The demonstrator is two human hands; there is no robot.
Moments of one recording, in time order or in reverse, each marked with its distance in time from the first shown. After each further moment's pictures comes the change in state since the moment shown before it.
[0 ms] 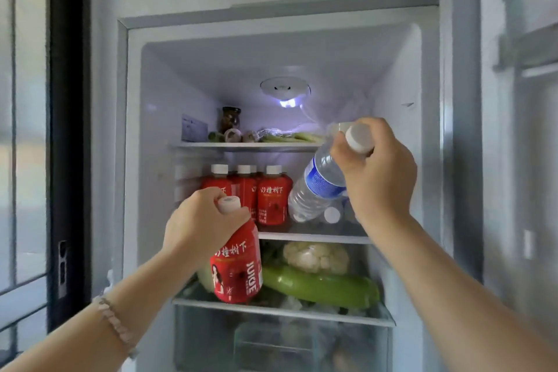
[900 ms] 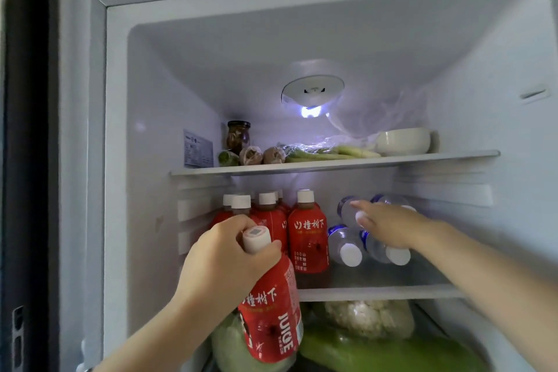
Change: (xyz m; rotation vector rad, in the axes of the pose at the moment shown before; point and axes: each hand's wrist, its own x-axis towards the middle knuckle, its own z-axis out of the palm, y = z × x) left_hand 0.090 -0.058 0.028 -0.199 -0.111 0.149; right_hand 0.008 0.127 0.150 -0.690 -1.146 0.103
